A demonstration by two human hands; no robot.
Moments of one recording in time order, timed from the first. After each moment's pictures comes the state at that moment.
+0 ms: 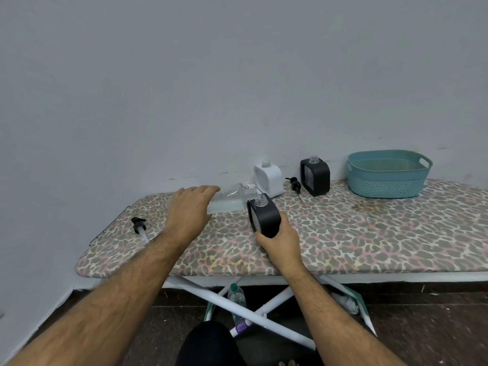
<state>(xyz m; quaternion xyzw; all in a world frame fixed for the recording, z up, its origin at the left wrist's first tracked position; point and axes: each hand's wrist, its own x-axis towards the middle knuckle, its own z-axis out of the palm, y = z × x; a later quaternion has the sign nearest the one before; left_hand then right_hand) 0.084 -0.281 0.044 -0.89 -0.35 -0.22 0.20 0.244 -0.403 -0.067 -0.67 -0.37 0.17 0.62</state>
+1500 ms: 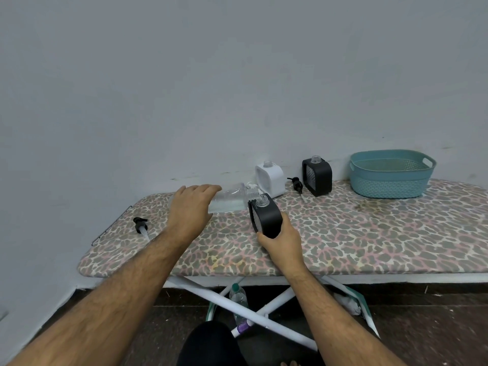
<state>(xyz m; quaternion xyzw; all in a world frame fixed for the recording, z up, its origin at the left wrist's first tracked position) 0.083 -0.279 0.043 -0.89 -0.34 -0.22 0.19 0.249 -0.395 -0.079 -0.68 -0.38 0.15 0.61</state>
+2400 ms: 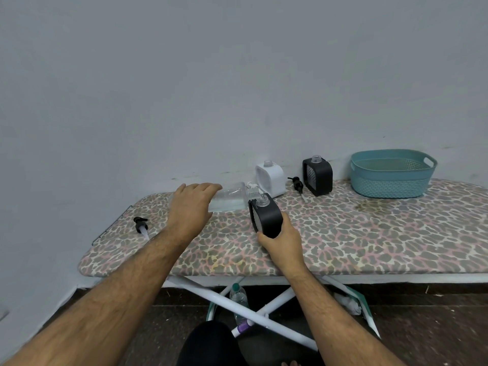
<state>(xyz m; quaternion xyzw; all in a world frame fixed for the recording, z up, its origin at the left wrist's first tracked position) 0.084 -0.279 0.045 -0.89 -0.35 -0.22 0.20 0.248 -0.397 -0.077 -0.67 -0.37 0.17 0.62</state>
